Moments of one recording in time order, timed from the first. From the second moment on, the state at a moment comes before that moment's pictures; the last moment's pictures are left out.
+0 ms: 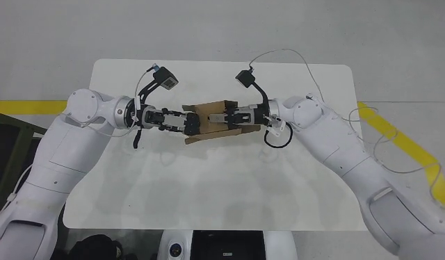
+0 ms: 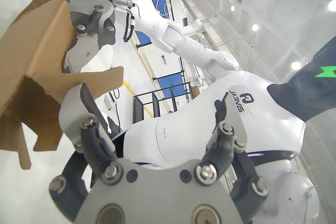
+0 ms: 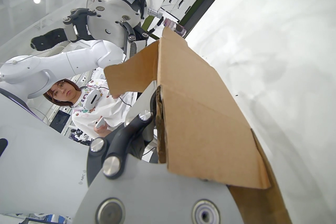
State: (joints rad) left arm 0.76 -0.90 -1.02 -1.39 -0.81 -0.34 -1.45; right arm -0.50 -1.23 0.58 -1.01 0.46 -0.78 0.95
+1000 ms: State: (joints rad) left arm 0.77 -0.90 -1.10 -1.33 -0.82 -0.32 -1.50; right arm -0.58 -1.23 0.65 -1.16 0.48 -0.71 1.11
